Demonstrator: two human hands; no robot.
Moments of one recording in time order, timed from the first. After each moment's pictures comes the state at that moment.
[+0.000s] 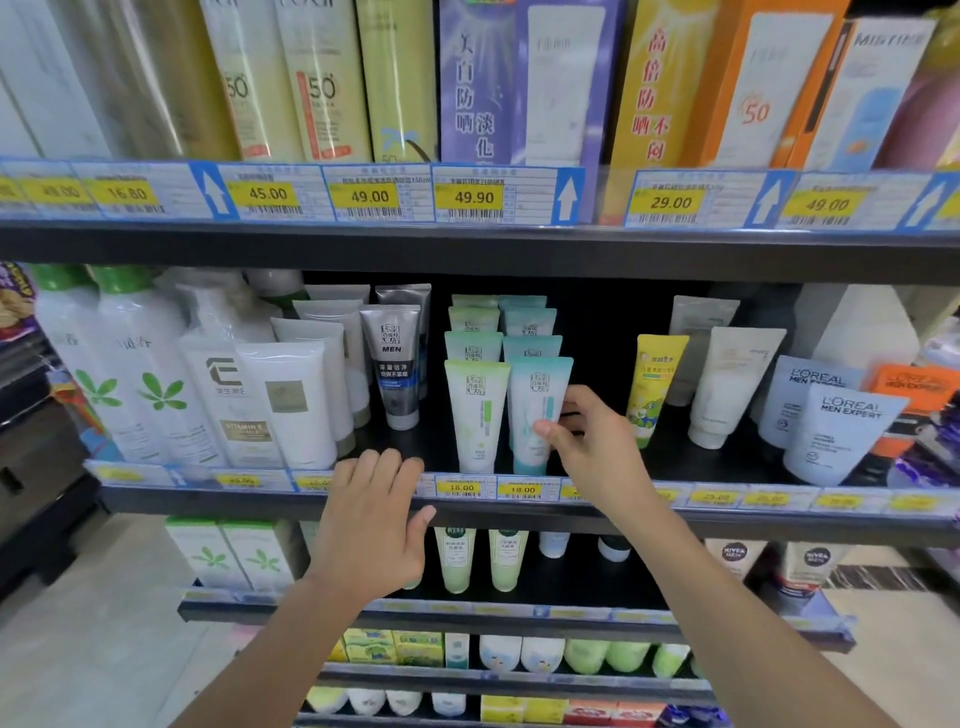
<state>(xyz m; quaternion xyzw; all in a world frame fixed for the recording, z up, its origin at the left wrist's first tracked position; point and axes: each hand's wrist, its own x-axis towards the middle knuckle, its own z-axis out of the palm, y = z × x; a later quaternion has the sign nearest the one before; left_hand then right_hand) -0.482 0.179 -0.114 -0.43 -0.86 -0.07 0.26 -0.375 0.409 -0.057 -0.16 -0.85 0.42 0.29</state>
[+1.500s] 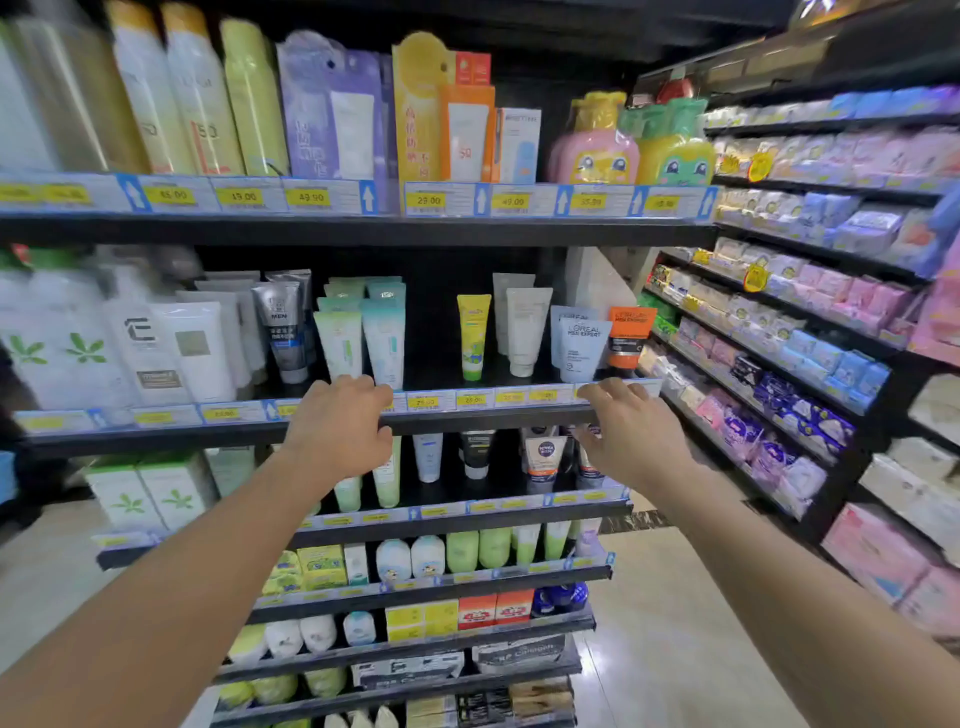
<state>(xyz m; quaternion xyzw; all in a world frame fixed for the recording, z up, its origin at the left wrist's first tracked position) -0.323 0.217 -0.015 -0.45 -0.87 0.00 0.18 -0.093 0.447 -0.025 -0.29 -0.94 -0.07 0.18</state>
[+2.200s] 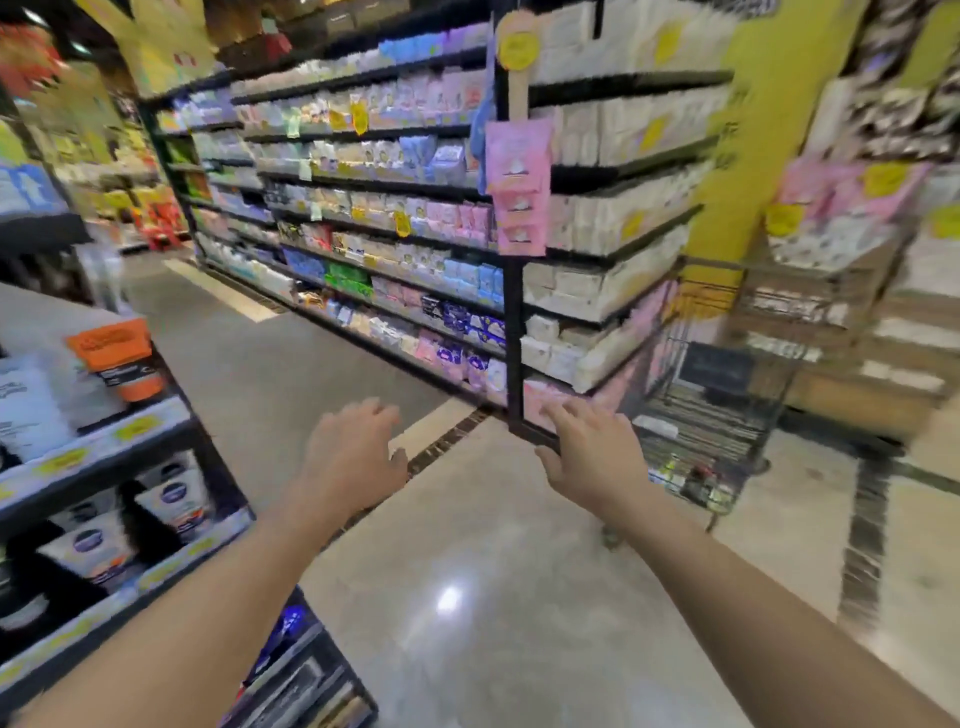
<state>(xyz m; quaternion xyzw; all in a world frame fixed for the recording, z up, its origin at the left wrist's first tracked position) 0.083 0.569 -0.057 -0.73 -0.68 -0.05 0.11 0.349 0.601 -0.091 -0.58 -0.80 -0.05 0.16</state>
